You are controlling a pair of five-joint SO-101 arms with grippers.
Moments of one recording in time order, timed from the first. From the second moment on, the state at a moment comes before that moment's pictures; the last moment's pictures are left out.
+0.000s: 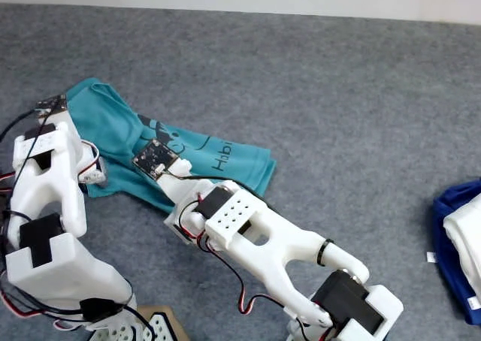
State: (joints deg) left arm -30.2 10.5 22.4 61.4 1.9; right arm -54.4 -6.0 34.6 42.9 3.6
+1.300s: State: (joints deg) left arm -18.2 10.2 -4.9 74.6 1.9; right arm -54.4 -6.0 34.6 41.6 3.6
